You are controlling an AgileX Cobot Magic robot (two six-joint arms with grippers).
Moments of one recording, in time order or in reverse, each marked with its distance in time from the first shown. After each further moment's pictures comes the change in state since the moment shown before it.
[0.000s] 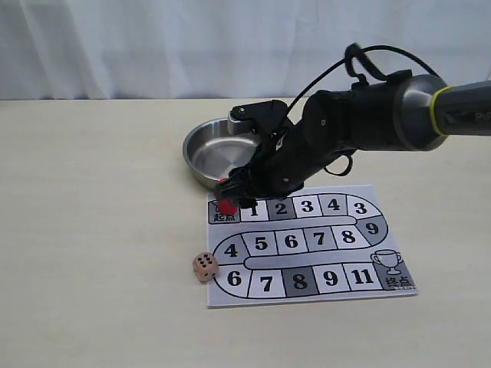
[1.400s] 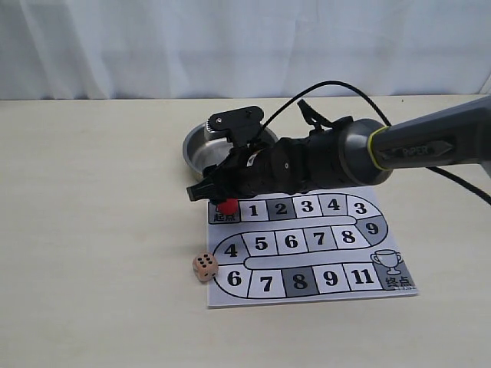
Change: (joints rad) left arm 0.000 0.000 0.000 0.000 0.002 0.000; right arm 0.060 0.149 -0.001 0.065 -0.429 -0.063
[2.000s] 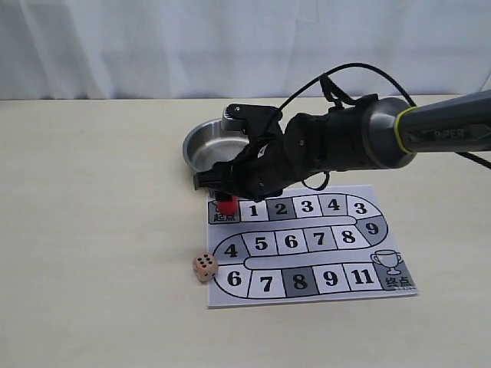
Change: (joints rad) left arm 0.000 0.000 0.000 0.000 0.002 0.000; right arm -0.026 -0.071 -0.001 0.033 0.234 0.199
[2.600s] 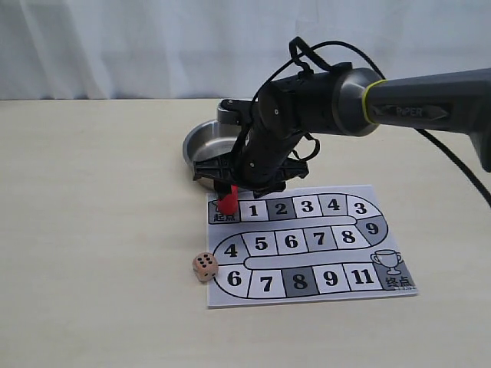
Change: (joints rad) left arm 0.000 0.000 0.000 0.000 0.002 0.000; right arm -0.002 0.101 -0.288 -0.297 0.432 0.373
